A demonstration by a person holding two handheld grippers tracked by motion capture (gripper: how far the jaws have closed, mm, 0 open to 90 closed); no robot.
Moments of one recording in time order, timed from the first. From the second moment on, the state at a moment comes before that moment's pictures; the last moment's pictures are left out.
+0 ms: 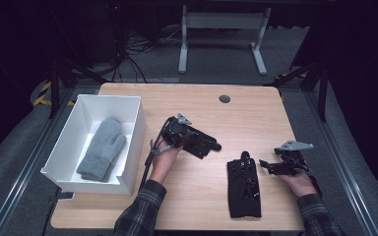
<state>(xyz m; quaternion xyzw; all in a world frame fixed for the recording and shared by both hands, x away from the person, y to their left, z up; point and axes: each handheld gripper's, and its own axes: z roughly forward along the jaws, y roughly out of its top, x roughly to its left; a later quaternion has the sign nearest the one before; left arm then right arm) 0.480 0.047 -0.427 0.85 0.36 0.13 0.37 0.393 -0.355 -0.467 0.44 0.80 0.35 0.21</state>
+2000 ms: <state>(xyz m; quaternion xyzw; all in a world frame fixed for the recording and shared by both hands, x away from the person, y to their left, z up) 0.381 0.037 -0.450 0.90 0.26 -0.02 0.35 0.393 -0.355 -0.467 0.43 0.80 0.35 0.21</state>
